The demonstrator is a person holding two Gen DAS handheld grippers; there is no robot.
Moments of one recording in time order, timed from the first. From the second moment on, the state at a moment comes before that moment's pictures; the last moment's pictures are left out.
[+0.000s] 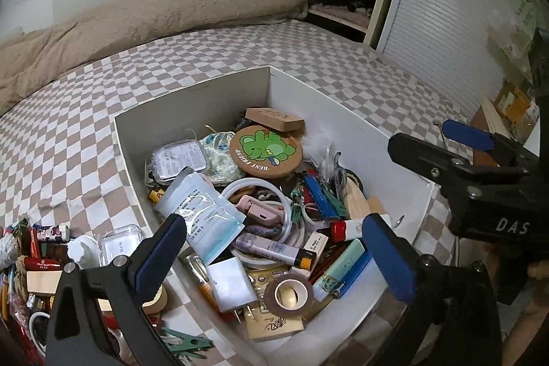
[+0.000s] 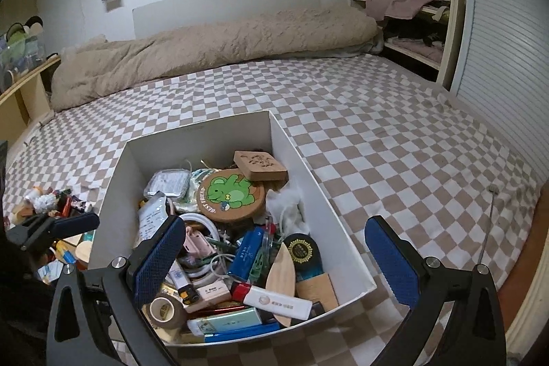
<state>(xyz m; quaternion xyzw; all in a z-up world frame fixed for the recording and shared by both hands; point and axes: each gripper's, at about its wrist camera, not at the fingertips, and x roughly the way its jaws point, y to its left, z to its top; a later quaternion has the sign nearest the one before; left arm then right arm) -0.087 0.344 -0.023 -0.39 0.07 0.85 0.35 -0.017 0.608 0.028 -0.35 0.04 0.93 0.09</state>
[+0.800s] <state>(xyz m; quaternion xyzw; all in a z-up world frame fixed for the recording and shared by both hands) -0.075 0.276 0.001 -0.37 0.06 0.88 0.31 0.000 0.576 0.048 -0.33 0.03 0.94 0.09</state>
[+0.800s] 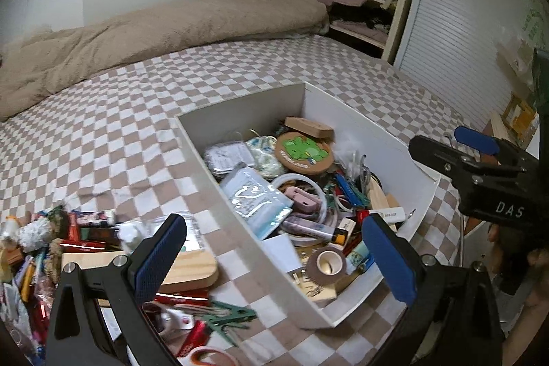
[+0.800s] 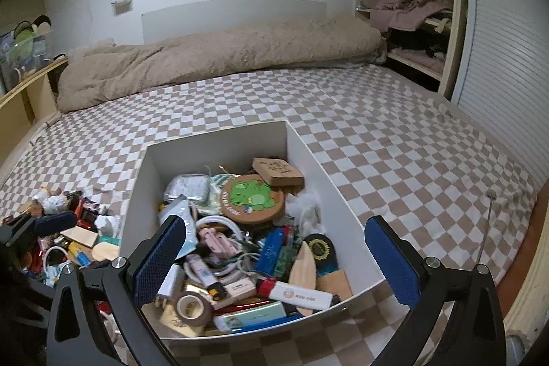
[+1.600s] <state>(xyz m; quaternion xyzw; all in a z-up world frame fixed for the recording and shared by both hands) -0.056 0.151 0.045 -0.32 0.04 0.92 0.21 0.015 0.515 0.058 -0.31 0.01 0.95 0.05</state>
